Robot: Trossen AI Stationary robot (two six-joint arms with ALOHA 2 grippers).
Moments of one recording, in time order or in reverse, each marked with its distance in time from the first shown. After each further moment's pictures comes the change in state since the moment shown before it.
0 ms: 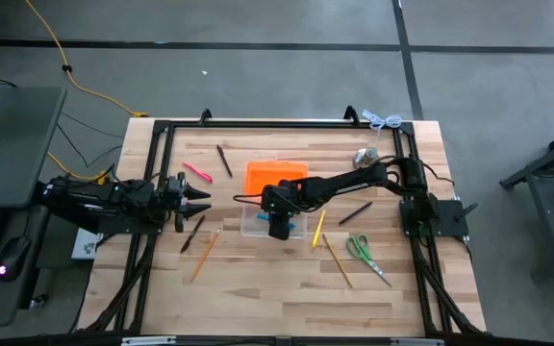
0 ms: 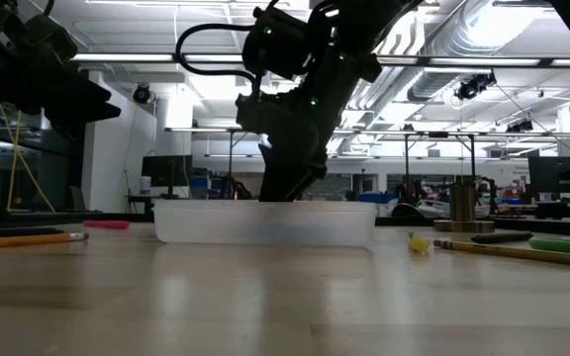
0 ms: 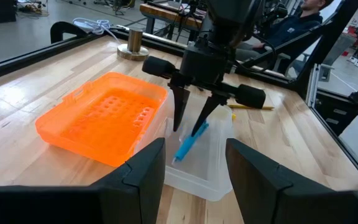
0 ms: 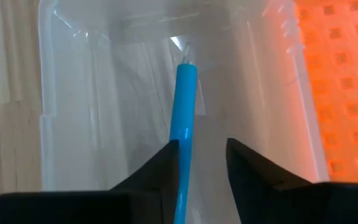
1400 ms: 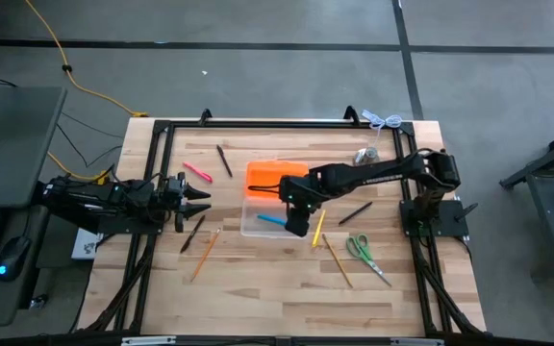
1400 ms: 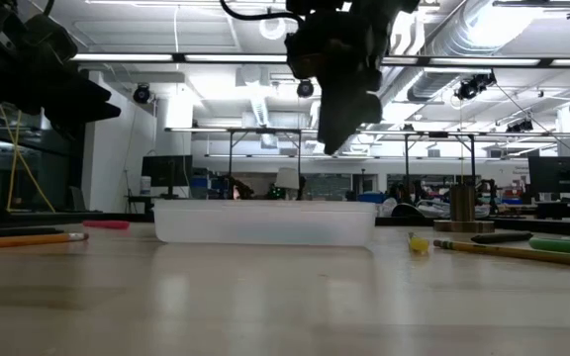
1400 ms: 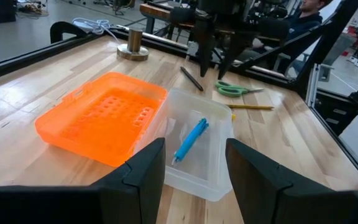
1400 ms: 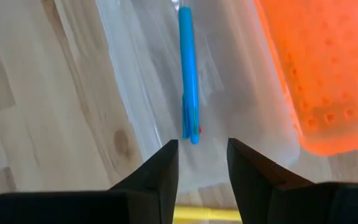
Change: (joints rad) left arm 0.000 0.000 -0.001 0.000 0.000 0.000; right arm 0.013 -0.255 0.002 -0.373 -0.074 0.209
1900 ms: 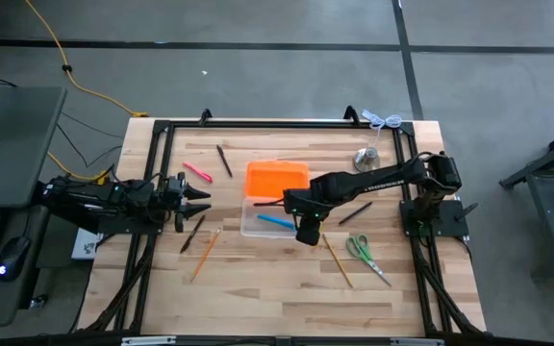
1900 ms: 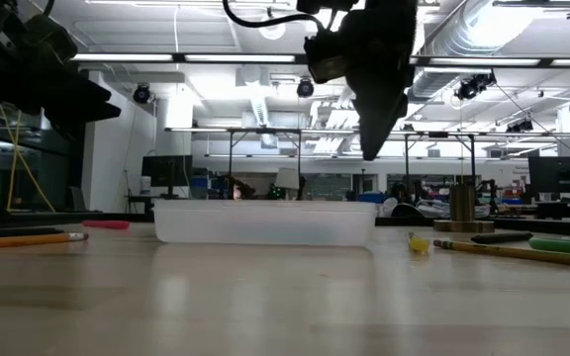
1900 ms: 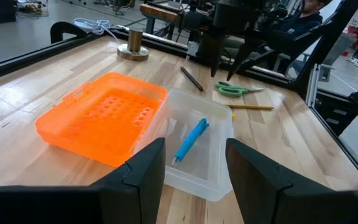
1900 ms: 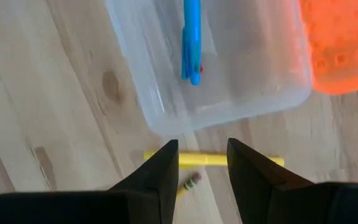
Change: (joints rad) left arm 0.000 0.000 0.000 0.000 0.000 0.000; right arm 0.064 0.000 0.000 -0.165 0.026 0.008
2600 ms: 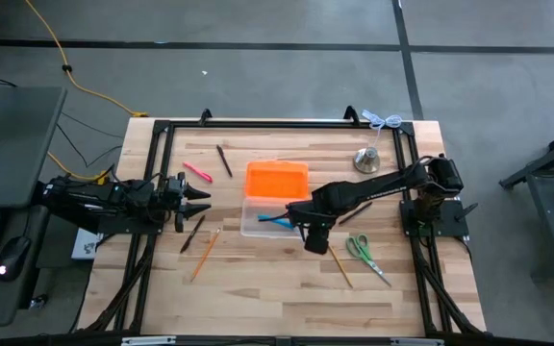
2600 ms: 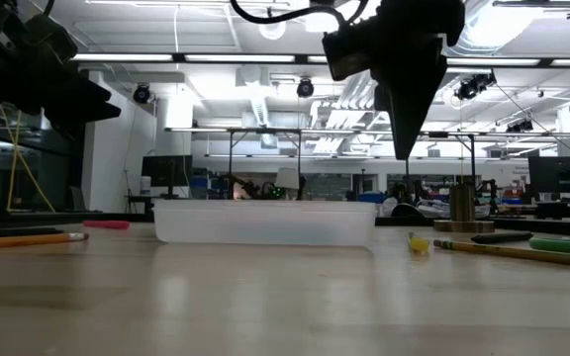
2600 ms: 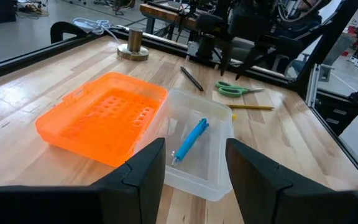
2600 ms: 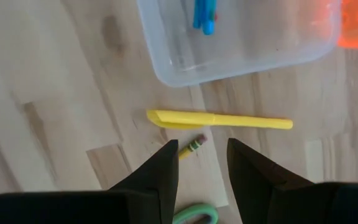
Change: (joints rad) left arm 0.000 0.000 0.000 0.000 0.000 0.000; right arm 0.070 0.000 0.000 -0.112 0.038 0.025
